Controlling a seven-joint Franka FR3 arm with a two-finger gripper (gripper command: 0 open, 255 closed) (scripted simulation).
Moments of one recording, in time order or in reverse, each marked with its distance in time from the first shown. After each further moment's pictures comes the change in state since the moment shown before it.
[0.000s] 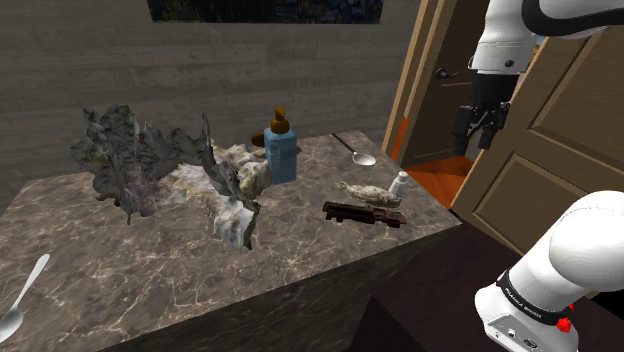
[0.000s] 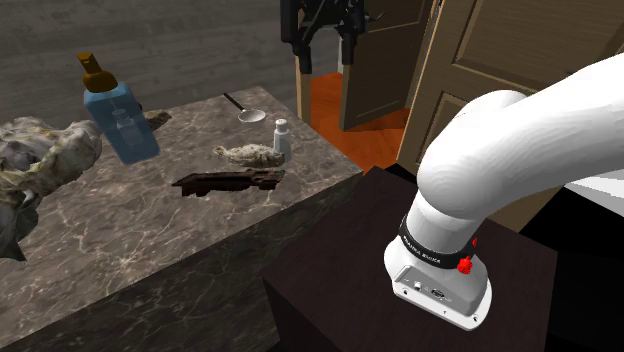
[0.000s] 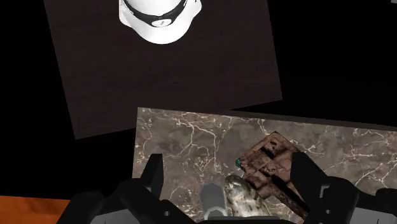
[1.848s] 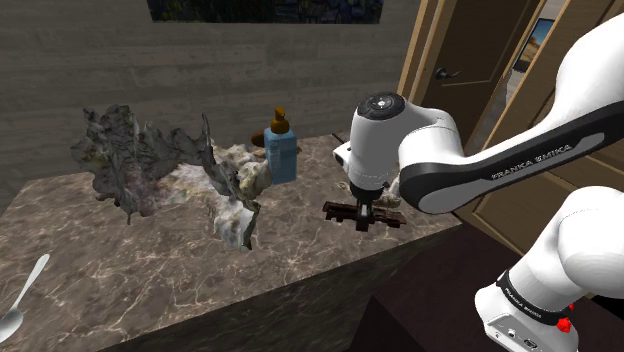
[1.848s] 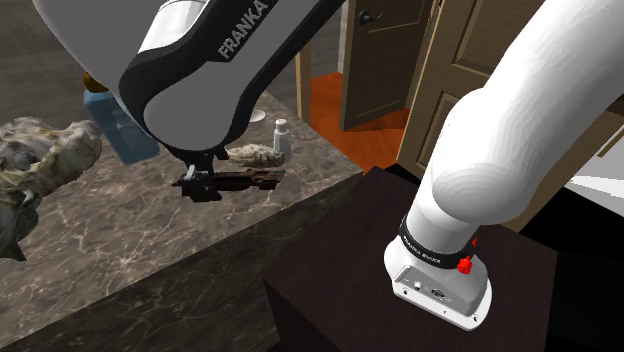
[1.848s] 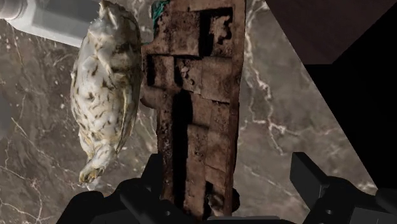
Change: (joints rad) arm 0.212 0.561 0.437 -0.075 -0.335 0.792 -0.105
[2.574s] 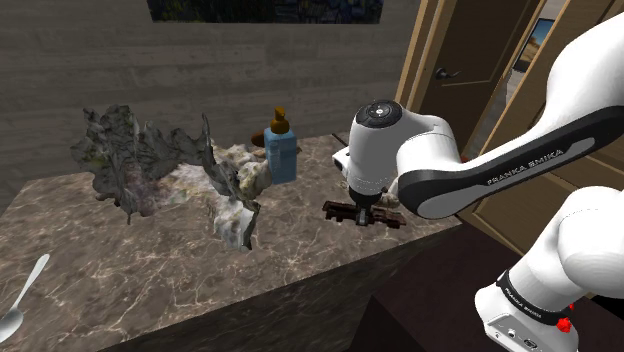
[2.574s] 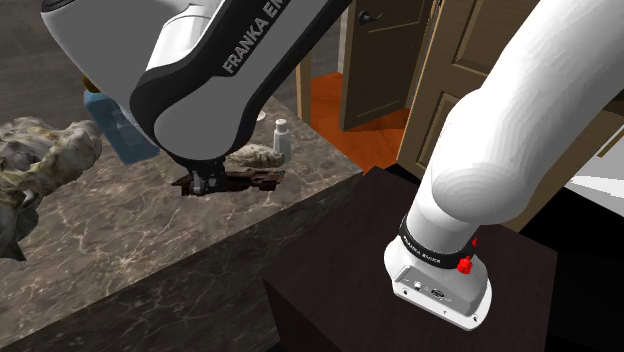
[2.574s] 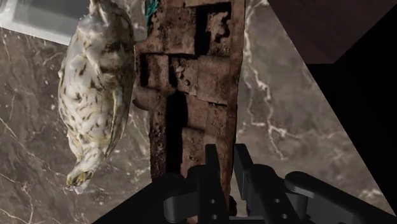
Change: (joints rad) arm -0.005 0.025 0.007 -0.012 -0.018 0.034 0.021
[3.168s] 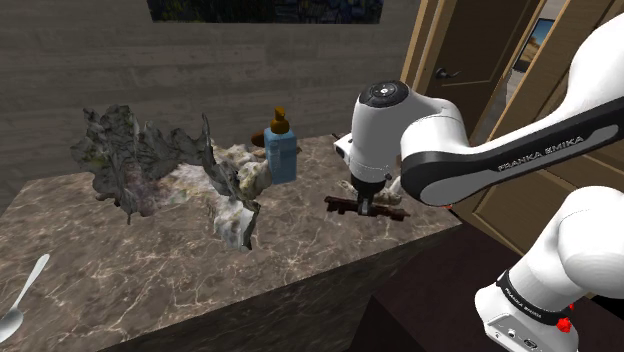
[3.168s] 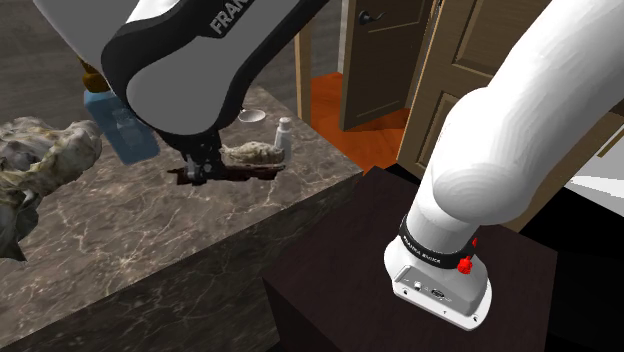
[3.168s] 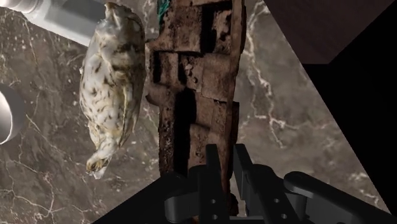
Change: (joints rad) arm 0.011 -0.057 -0.016 0.036 0.039 -0.082 -0.049
